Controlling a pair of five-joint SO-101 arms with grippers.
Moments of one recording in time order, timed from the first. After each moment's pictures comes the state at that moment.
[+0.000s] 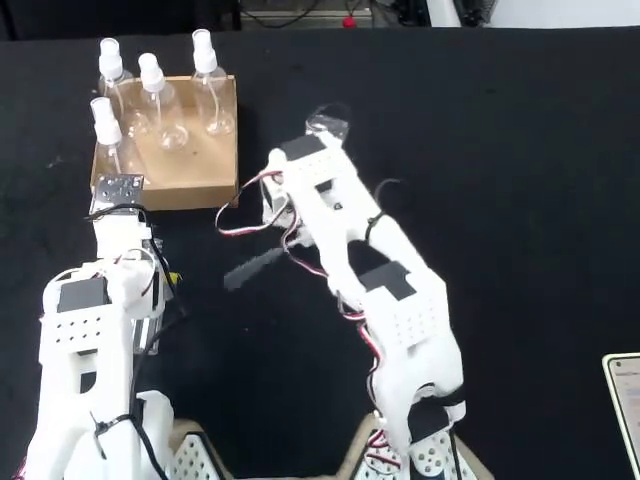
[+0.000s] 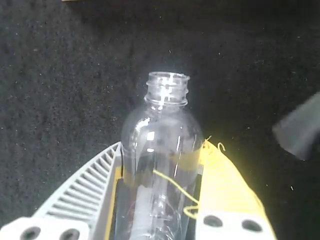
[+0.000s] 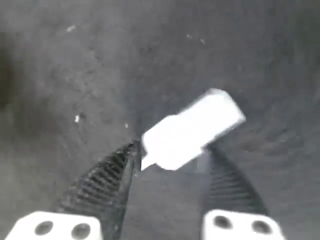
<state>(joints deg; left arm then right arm) -16.6 -47.5 62.4 54.7 -13.6 -24.6 36.4 -18.0 83.6 -35.4</state>
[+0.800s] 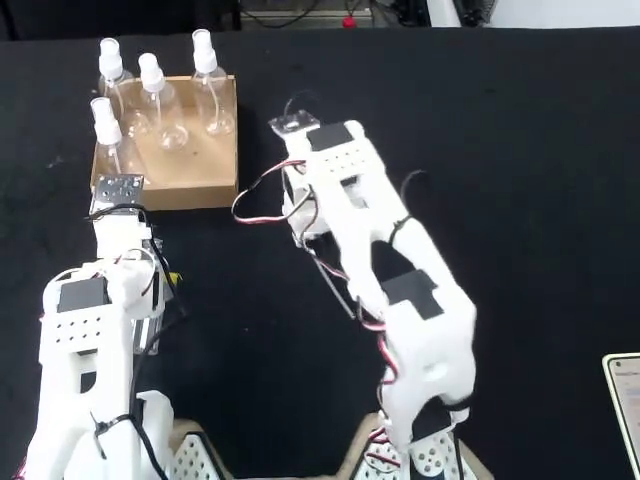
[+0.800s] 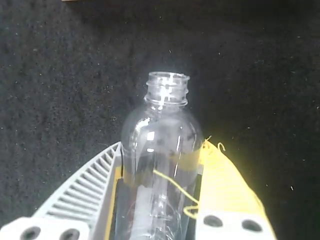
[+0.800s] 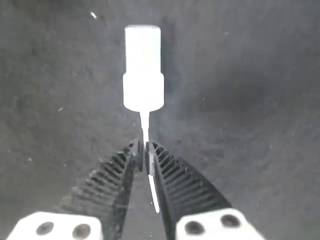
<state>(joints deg) -16.6 -47.5 62.4 54.7 -13.6 -21.2 24.5 -9.8 86.3 3.8</state>
